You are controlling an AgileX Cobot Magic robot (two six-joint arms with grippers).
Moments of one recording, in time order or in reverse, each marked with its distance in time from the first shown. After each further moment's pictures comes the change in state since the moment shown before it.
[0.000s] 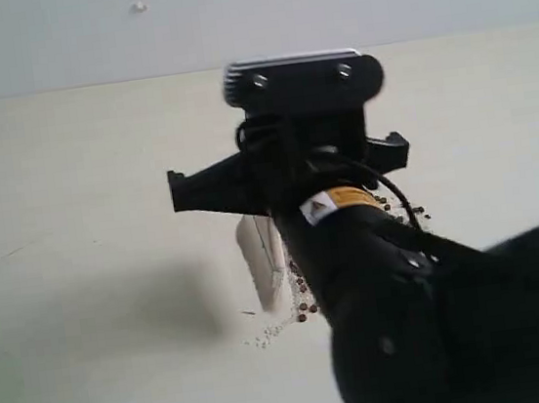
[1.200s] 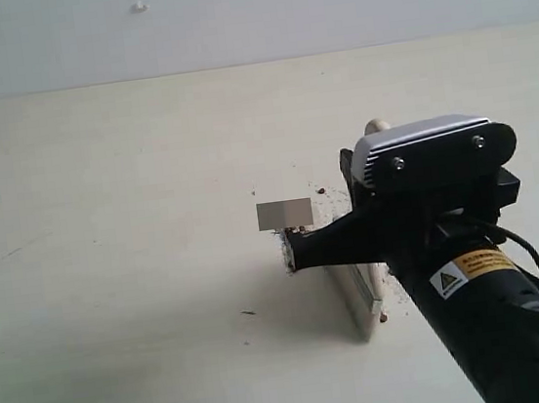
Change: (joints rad) left arm 0.000 0.000 0.000 0.000 0.000 0.000; right arm 0.000 -0.053 0.339 -0.108 -0.144 0.150
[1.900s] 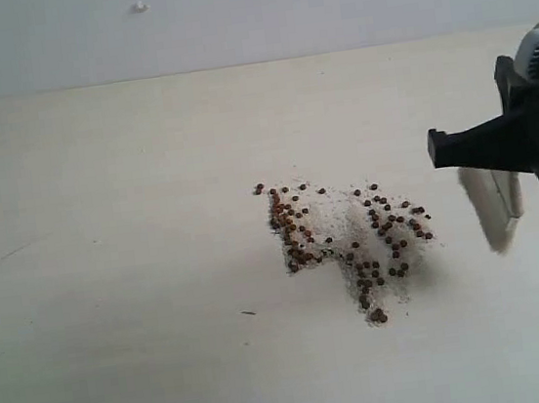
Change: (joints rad) left arm 0.000 0.000 0.000 0.000 0.000 0.000; right arm -0.301 -0.290 0.126 -0.024 -0.005 -0.244
